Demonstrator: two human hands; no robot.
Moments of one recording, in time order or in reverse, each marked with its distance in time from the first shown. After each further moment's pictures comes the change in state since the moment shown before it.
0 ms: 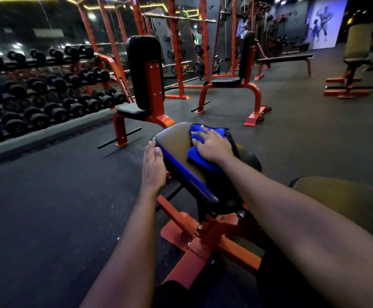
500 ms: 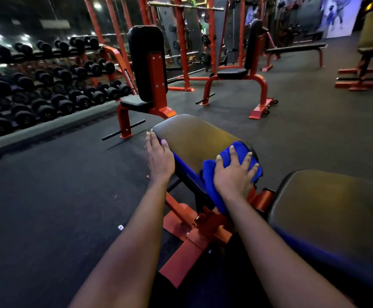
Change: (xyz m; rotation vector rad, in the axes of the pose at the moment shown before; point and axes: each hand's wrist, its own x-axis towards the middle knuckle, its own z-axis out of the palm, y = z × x) left_hand -0.005 0.010 0.034 0.155 0.135 -0.015; right_hand -0.115 0.024 0.032 0.303 0.274 0.577
